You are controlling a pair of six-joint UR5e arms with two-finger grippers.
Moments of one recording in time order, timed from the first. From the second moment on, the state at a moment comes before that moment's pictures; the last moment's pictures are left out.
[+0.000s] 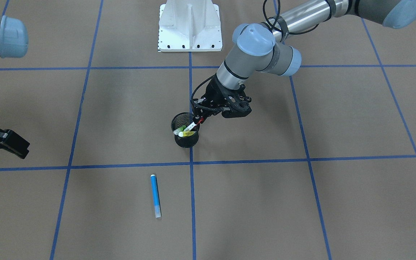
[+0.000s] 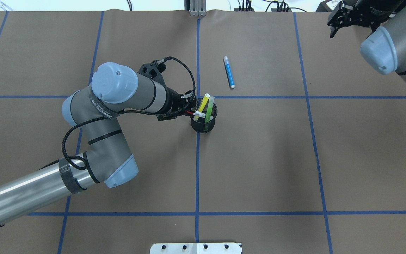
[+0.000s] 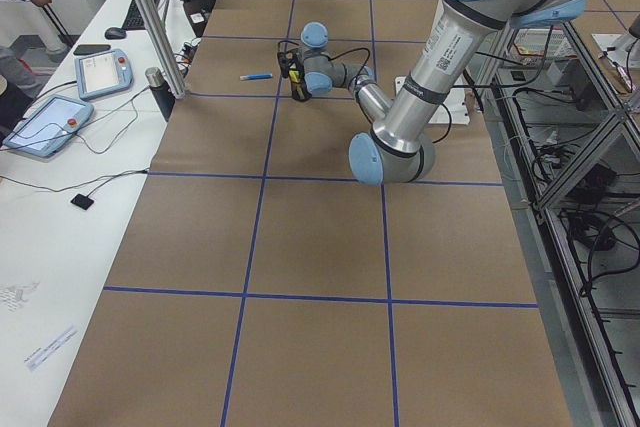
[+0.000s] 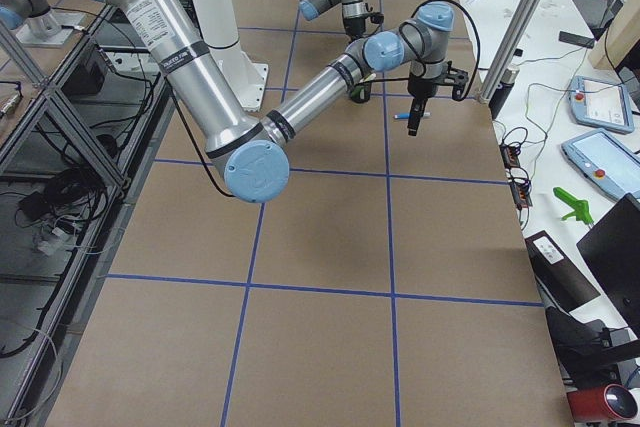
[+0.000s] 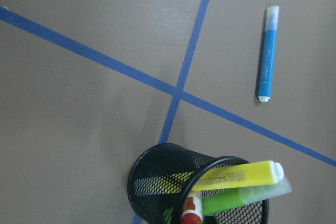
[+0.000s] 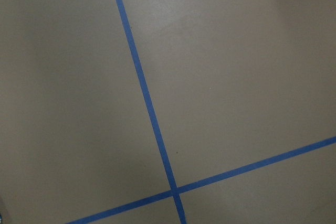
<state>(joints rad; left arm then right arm) -0.58 -2.26 -1.51 -2.20 -1.90 -1.70 1.16 -1.01 1.72 -1.88 2.17 0.88</state>
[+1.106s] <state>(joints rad) -0.71 -2.30 -1.78 -1.92 -1.83 -1.60 1.16 -0.98 1.82 -1.94 2.17 0.88</state>
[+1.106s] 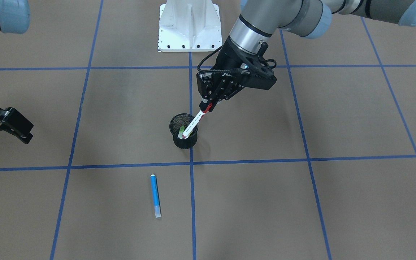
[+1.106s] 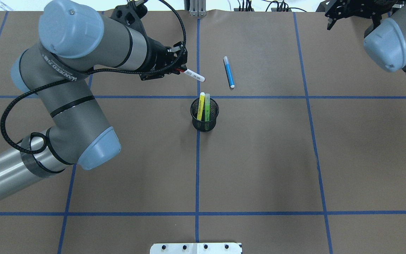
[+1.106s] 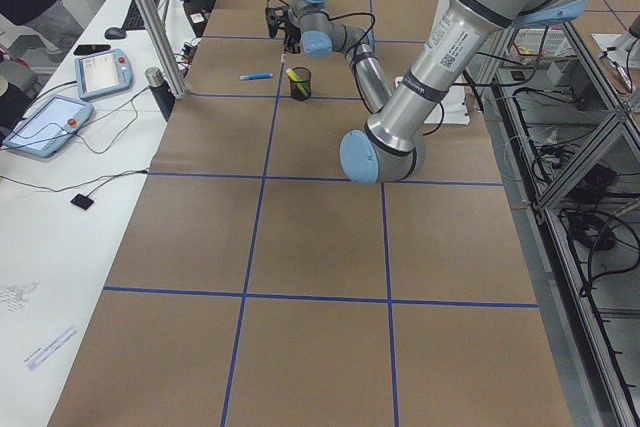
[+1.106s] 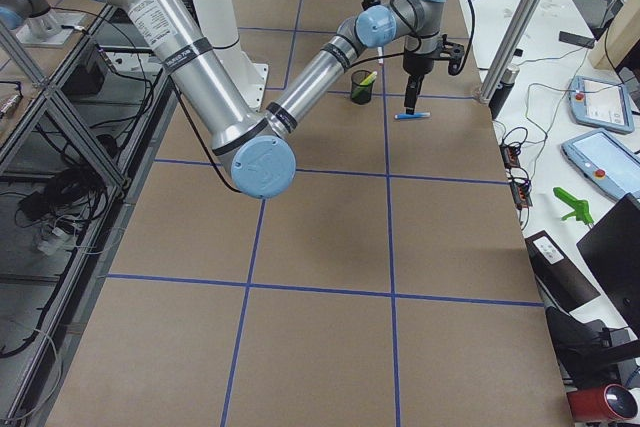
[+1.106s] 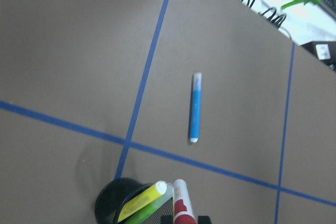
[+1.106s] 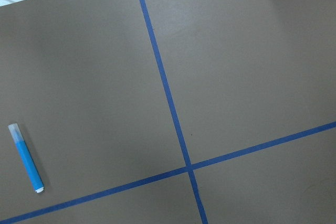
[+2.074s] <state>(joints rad) -0.57 -2.50 -1.46 -1.99 -1.11 -1.61 1.11 -1.00 1.82 -1.83 2.15 0.70</state>
